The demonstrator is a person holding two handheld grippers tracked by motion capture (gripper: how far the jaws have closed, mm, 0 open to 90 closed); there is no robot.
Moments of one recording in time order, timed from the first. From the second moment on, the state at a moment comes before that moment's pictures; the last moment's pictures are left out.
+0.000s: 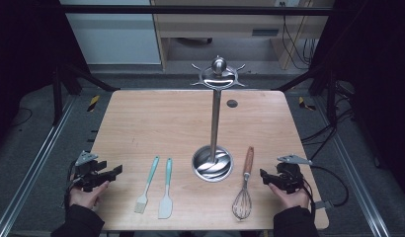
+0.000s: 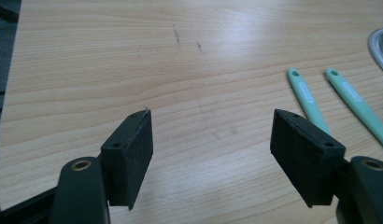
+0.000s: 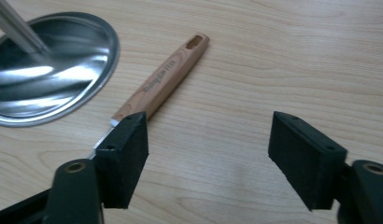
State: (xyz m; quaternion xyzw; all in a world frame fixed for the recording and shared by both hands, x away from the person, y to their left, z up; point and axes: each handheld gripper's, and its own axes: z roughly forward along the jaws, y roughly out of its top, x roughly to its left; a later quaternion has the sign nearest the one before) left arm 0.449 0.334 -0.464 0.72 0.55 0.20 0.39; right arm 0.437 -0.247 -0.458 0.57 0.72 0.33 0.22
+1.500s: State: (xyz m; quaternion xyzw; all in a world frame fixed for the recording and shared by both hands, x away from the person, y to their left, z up) left arm 0.448 0.318 -0.461 0.74 0.52 0.22 0.36; right arm 0.468 -0.187 -0.482 0.60 0.74 0.27 0.14
